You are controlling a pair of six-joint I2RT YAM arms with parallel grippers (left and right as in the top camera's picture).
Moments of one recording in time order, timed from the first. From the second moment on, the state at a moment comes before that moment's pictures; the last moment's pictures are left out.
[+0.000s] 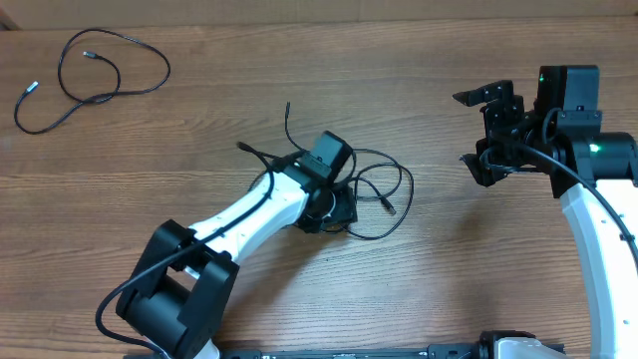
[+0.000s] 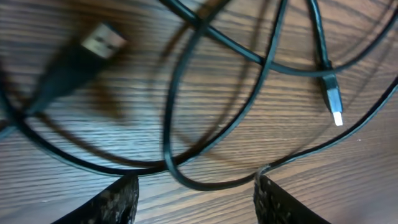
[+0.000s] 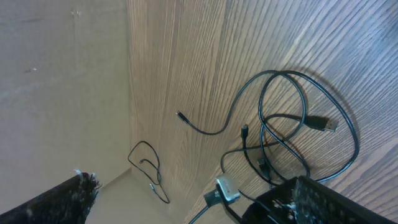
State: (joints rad) left arm -0.63 1.80 1.14 -0.67 0.25 -0.80; right arm -0.01 1.37 1.36 -0.94 -0.39 1.30
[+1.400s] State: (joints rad) left arm -0.59 1.37 1.38 -0.73 0.37 -0.73; right arm -0.01 1.37 1.36 -0.94 -0.39 1.30
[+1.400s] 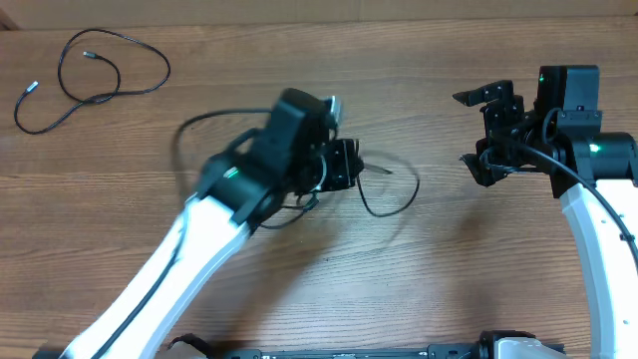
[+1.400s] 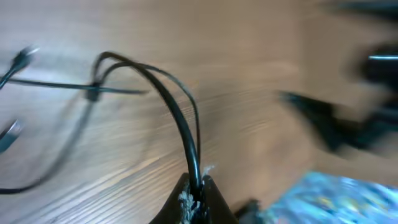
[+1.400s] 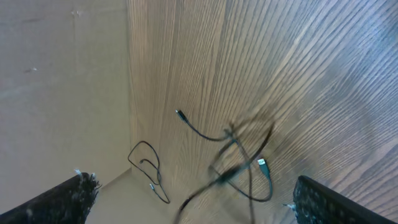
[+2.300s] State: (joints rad) left arm -0.59 0.99 1.43 -0.70 0.18 -0.77; right arm -0.01 1.37 1.36 -0.94 -0.39 1.30
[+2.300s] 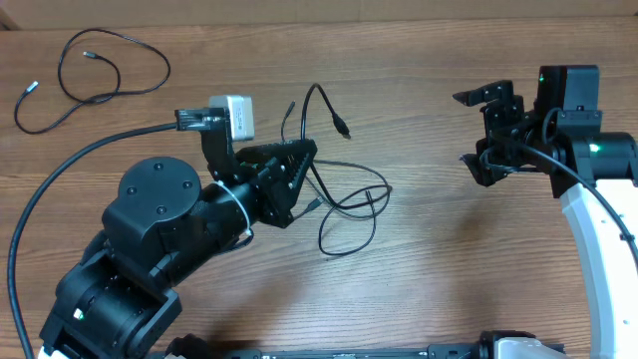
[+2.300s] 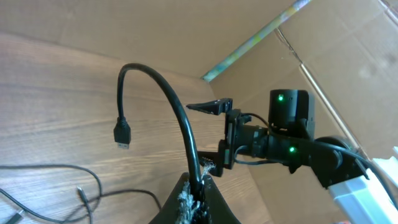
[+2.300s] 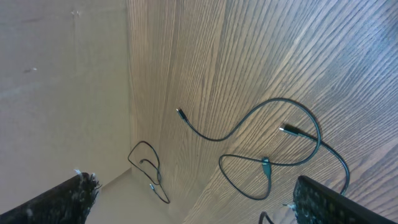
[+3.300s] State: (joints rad) left arm -0.59 0.98 1.58 -0.93 -0.10 -0.89; right arm 0.08 1.36 1.36 -1.13 -0.56 0.62
